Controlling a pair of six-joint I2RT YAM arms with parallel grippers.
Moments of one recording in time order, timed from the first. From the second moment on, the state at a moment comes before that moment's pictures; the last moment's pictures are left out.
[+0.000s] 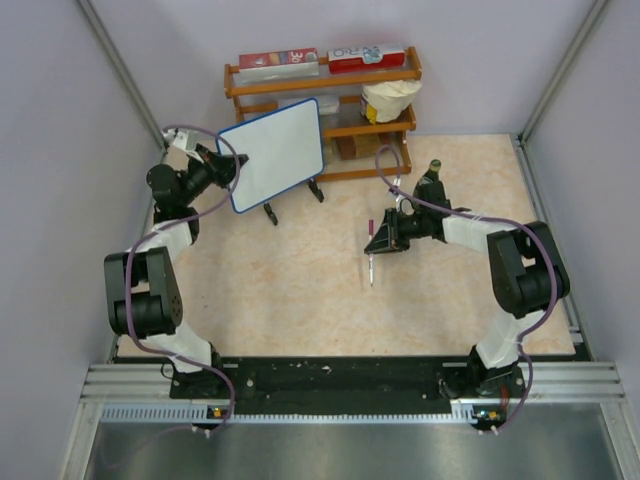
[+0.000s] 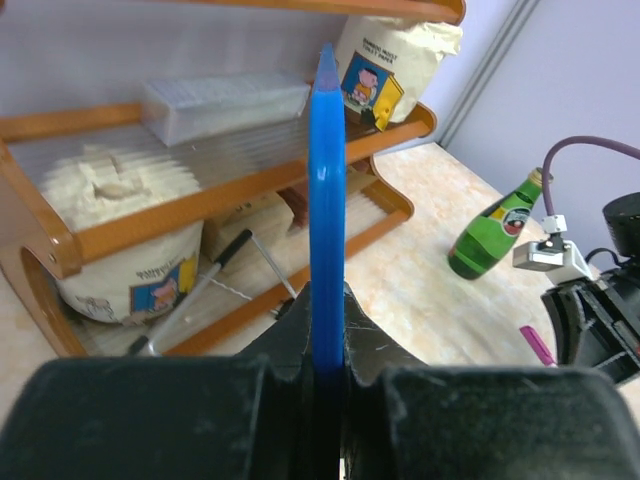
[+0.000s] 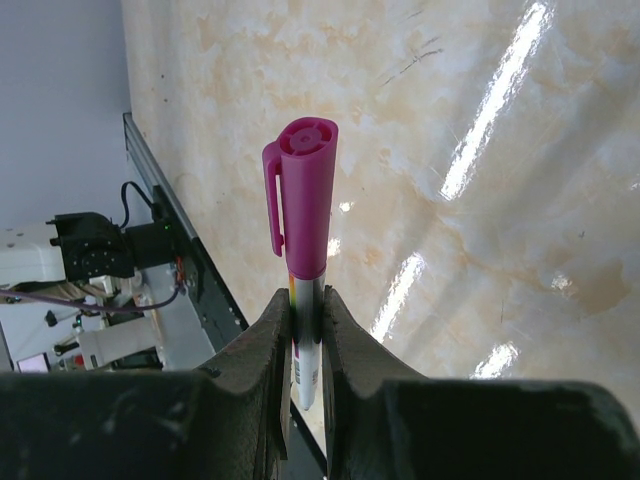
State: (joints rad) left arm 0.16 1.64 0.95 0.90 0.88 -0.52; right arm 0.29 1.77 1.00 -0.15 -0.88 0.43
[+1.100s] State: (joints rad) left arm 0.13 1.62 0.89 0.77 0.86 -0.29; right arm 0.29 1.79 1.00 -0.13 -0.89 0.43
